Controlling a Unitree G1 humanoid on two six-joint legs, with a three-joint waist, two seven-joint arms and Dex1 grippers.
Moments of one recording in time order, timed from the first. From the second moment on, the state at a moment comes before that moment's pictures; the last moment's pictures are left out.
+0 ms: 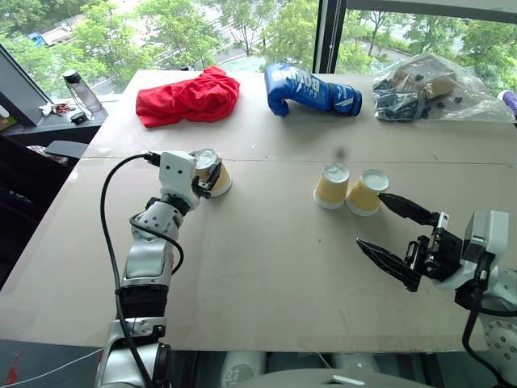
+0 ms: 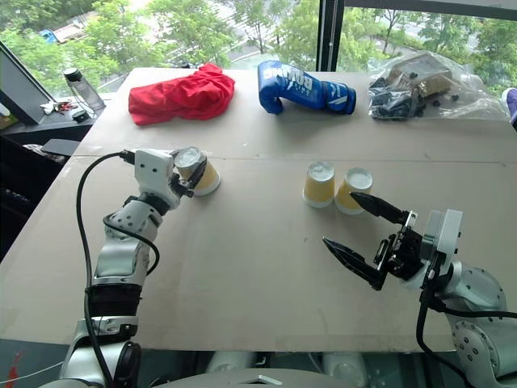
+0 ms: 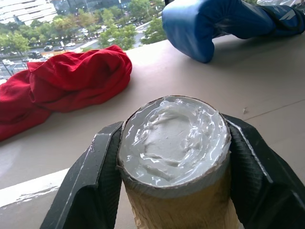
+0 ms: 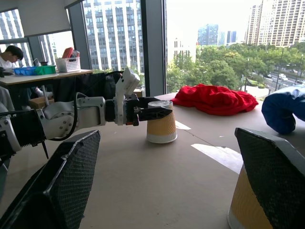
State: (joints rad) left arm -0.37 0.40 0.15 0.15 -0.14 0.02 -0.39; right arm 0.20 -0.51 -0.19 -0.63 0.75 0.17 0.89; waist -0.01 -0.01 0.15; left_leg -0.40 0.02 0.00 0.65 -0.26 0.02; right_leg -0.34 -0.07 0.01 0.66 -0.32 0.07
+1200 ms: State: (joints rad) left arm -1.08 0.08 -0.20 0.66 -0.21 0.01 -1.09; right arm 0.43 -0.45 -0.37 -0.66 0.68 0.10 0.72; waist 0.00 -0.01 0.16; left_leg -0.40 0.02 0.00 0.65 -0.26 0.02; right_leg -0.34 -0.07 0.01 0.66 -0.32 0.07
